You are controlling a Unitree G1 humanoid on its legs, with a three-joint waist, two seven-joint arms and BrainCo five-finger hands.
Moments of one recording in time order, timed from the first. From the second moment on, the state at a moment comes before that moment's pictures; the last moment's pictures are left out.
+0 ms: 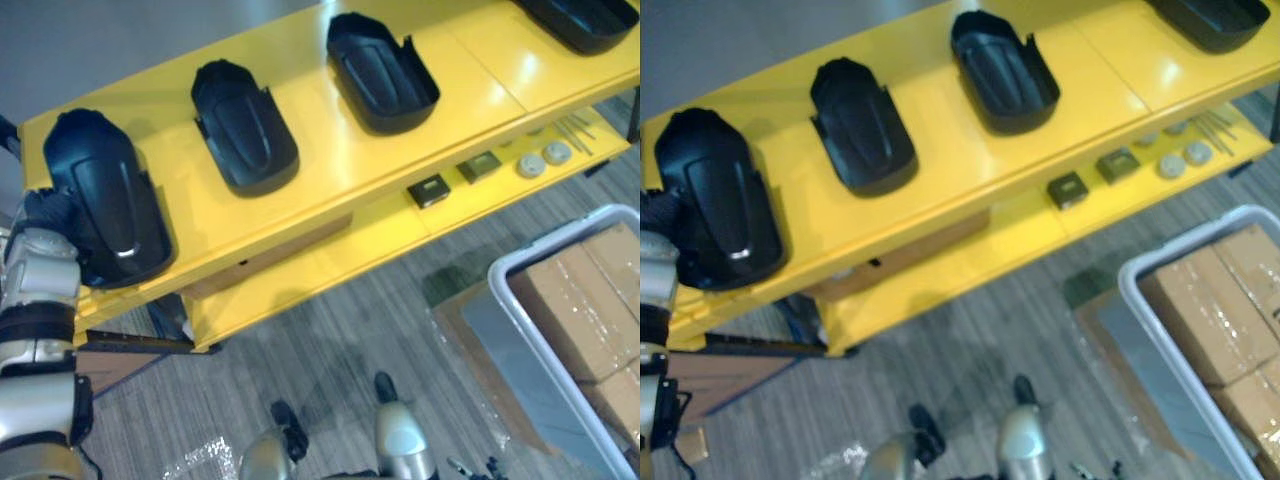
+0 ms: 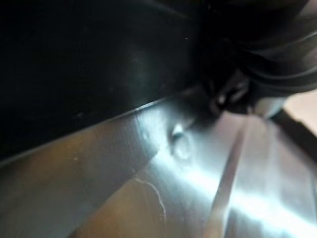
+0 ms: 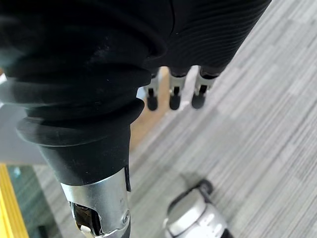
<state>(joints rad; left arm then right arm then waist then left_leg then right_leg) -0.71 0.86 0.06 0.66 0.20 0.50 0.09 0.39 -0.06 -0.22 0.69 0.20 -0.11 -0.19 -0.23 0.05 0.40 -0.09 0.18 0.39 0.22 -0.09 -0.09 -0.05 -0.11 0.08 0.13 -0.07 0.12</state>
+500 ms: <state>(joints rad) -0.70 0.85 0.06 0.66 0.20 0.53 0.15 0.39 -0.06 -0.21 0.68 0.22 -0.10 -0.19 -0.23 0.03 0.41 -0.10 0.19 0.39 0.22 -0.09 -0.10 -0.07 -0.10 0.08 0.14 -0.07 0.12</state>
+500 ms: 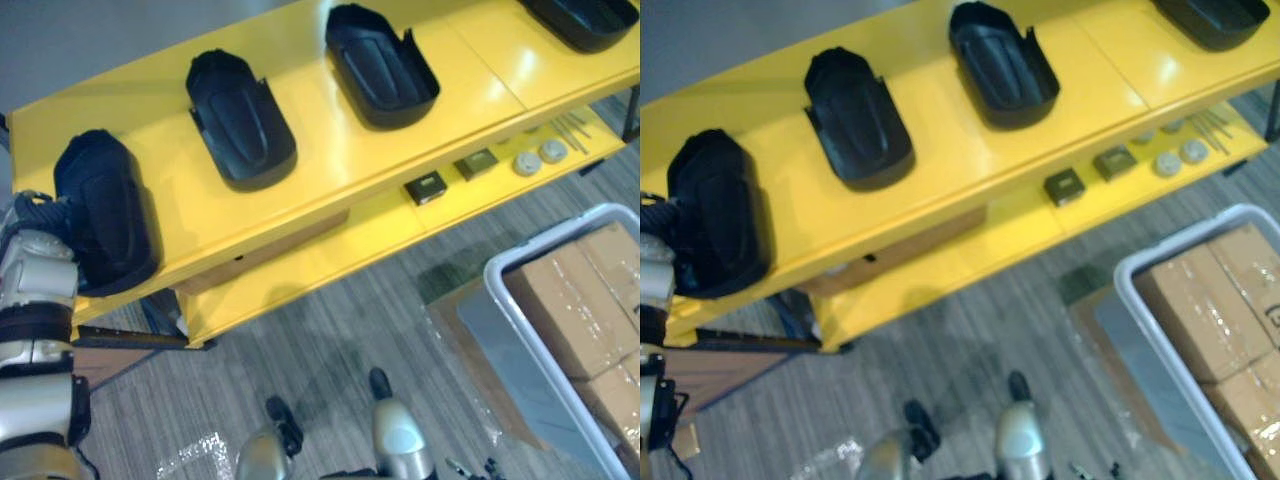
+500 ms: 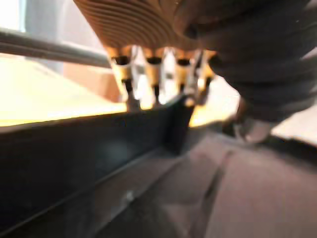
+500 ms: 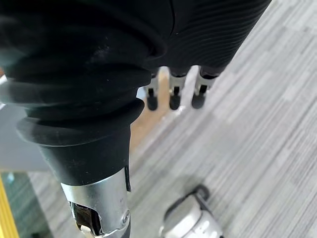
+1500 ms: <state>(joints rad) -0.83 0.82 0.02 0.46 -0.10 0.14 0.53 0.43 -0.06 -0.22 0.72 0.19 -0.11 -0.20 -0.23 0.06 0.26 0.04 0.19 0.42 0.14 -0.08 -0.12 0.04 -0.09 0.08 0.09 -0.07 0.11</state>
